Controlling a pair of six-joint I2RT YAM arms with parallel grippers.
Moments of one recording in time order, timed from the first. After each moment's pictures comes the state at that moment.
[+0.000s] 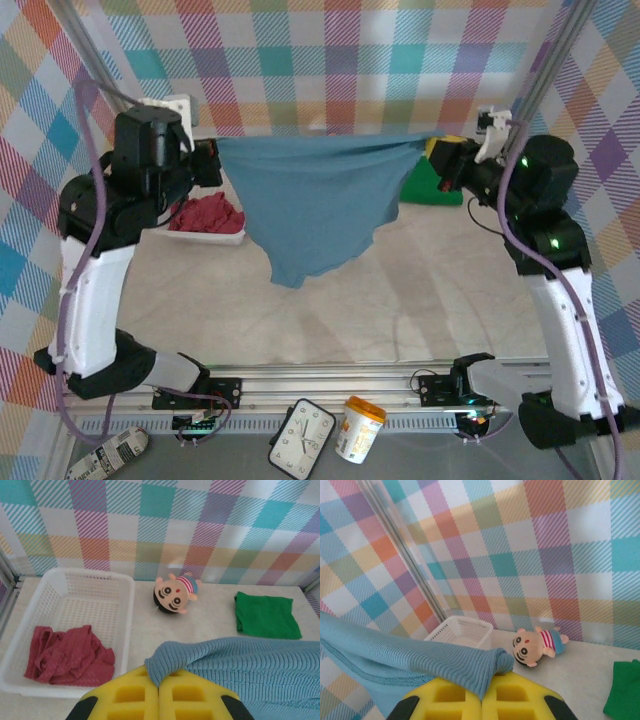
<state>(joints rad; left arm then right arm) -0.49 1.45 2.27 -1.32 -0.33 -0.34 0.20 1.11 1.55 -0.53 -0.41 0.29</state>
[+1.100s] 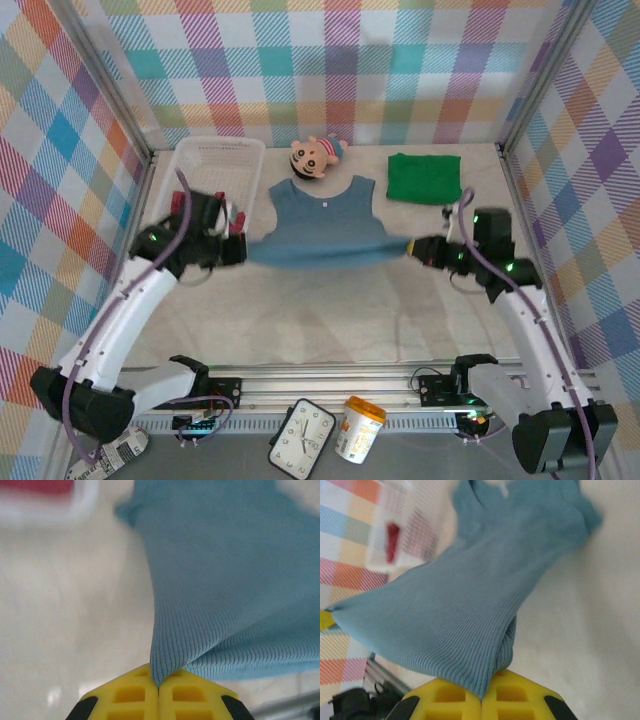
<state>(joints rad) -0.39 1.09 1.08 -1.07 0.11 -0.47 0.10 0.89 0.77 -0.70 -0.66 0.42</state>
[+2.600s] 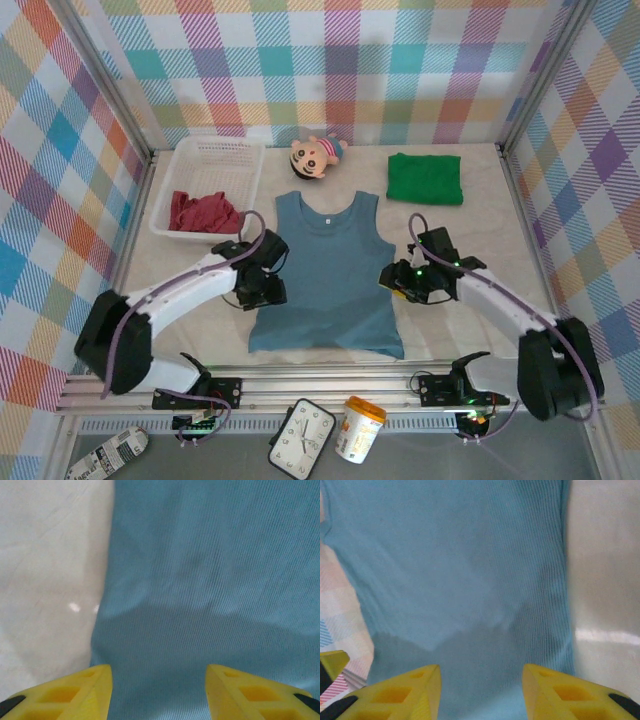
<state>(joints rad) -0.63 1.43 0.94 -0.91 0.03 -0.78 0.34 1.27 0.65 -0.46 -0.48 0.74</state>
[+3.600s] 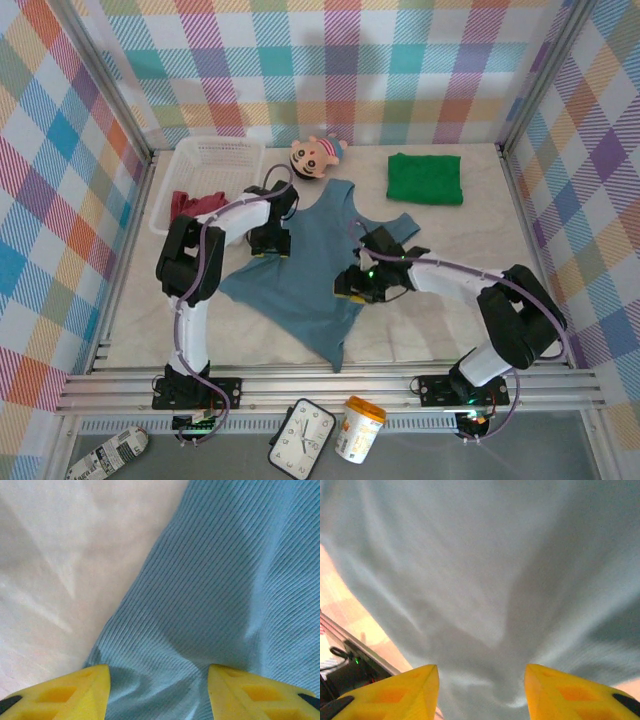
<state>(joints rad) -0.43 2.07 1.54 -0.98 -0.11 -0.41 0.64 1.53 0.87 -0.40 -0.46 0.75</state>
